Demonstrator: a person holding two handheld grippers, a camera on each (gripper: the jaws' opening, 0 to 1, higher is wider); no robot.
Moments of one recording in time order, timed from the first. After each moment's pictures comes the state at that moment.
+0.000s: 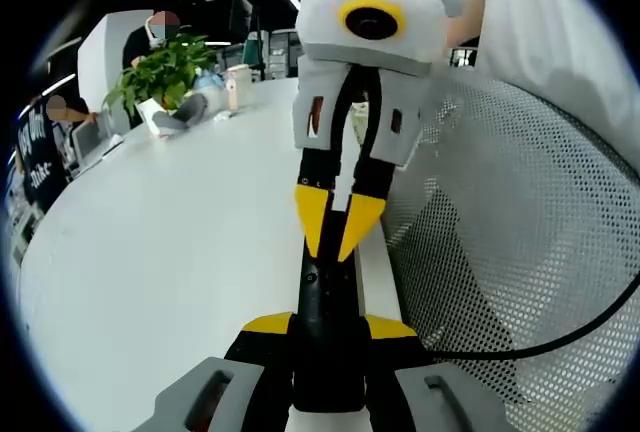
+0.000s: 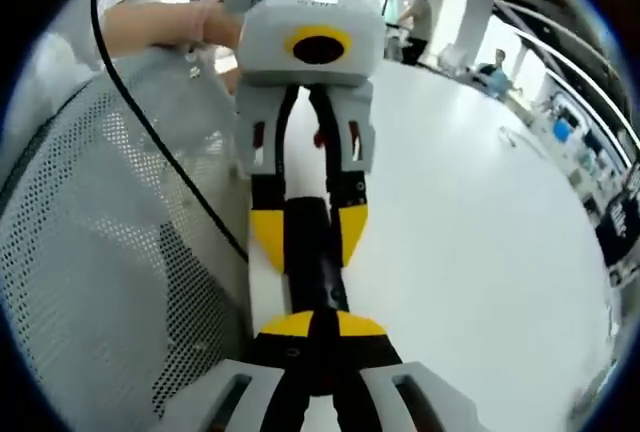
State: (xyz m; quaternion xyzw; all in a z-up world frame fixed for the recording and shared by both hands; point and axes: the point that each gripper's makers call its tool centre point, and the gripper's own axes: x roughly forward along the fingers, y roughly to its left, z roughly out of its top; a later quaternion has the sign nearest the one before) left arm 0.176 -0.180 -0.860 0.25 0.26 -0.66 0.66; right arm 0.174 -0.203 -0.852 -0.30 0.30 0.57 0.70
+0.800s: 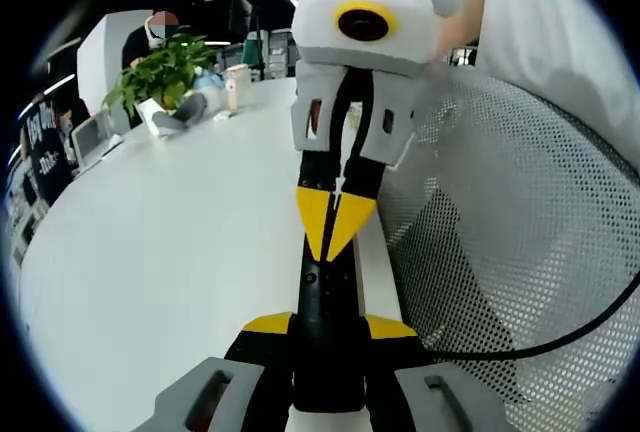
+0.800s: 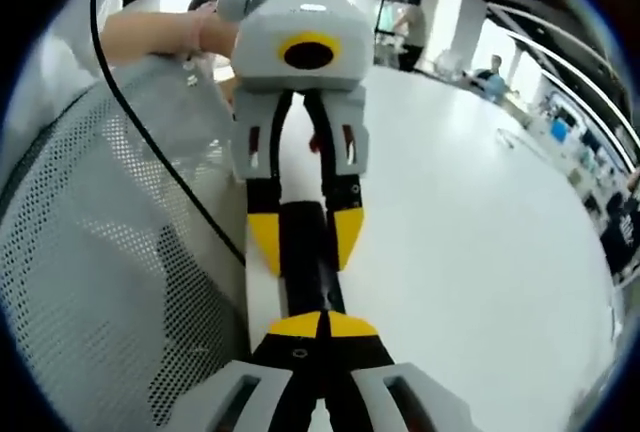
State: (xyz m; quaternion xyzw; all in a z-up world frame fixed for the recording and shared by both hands) left arm 0.176 -0.180 -0.860 0.25 0.26 -0.66 0.66; right arm 0.178 -0.199 -0.853 -0.33 0.32 0.58 0.67
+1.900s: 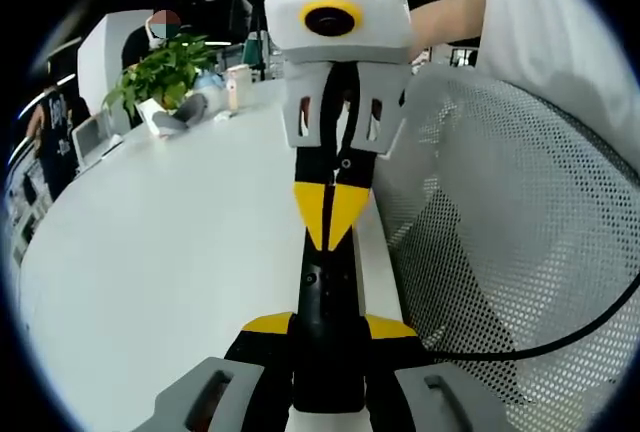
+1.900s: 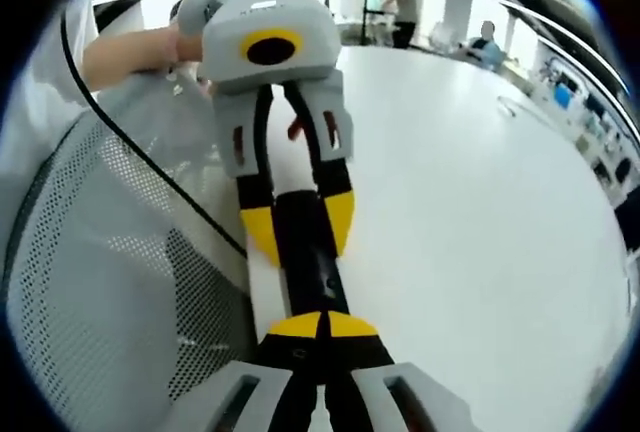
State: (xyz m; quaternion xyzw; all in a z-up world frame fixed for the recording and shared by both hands) left arm 0.177 -0.180 -0.860 0.25 0.26 -0.66 0.66; right arm 0.176 -0.210 -0.853 -0.29 0.38 0.57 0.67
